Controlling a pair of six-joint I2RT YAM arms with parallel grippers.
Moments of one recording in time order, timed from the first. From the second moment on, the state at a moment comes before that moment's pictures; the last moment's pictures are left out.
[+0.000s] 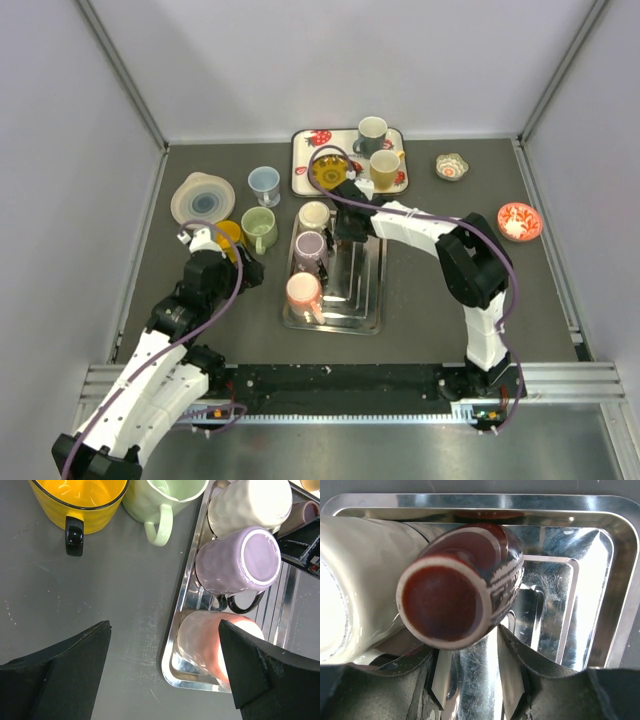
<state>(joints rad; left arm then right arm) -0.38 0.61 0.56 -0.55 -0.17 -0.67 0.72 1.99 1.46 -0.46 0.27 0.75</state>
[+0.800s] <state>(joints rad) -0.38 0.61 0.55 -0.52 -0.14 -0.69 0.71 2.01 1.47 -0.47 0.27 0.73</state>
